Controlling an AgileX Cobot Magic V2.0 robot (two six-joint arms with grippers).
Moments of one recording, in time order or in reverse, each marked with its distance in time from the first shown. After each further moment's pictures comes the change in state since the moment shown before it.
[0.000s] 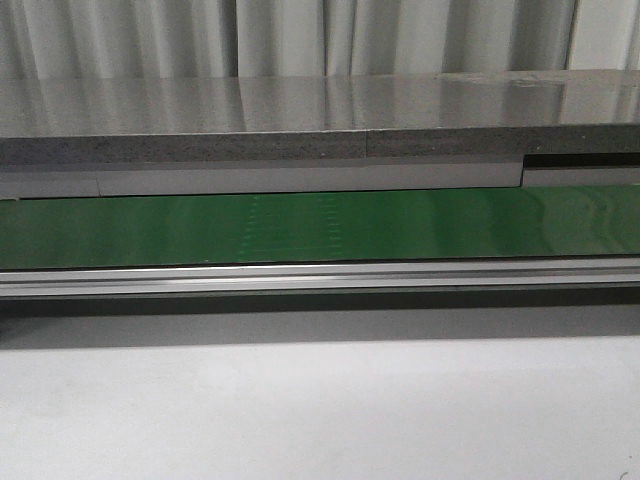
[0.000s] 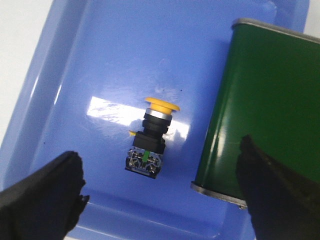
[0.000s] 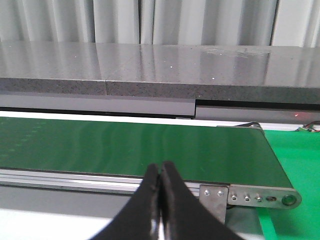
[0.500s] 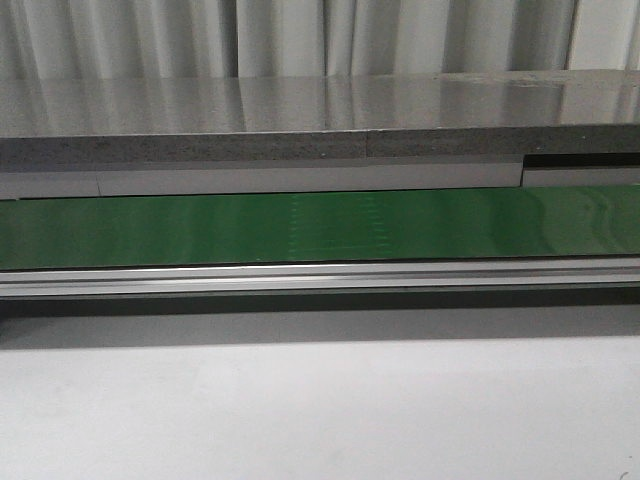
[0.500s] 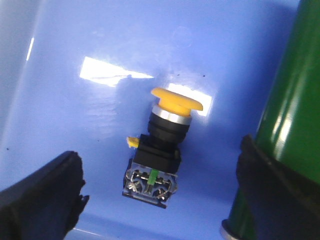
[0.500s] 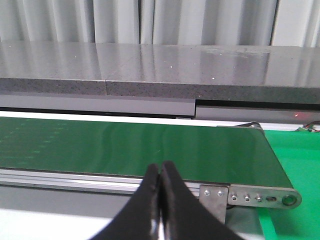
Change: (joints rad) left arm 0.008 0.222 -0.010 -0.007 -0.061 0.012; right arm 0.000 0.000 0.000 0.000 0.000 0.000
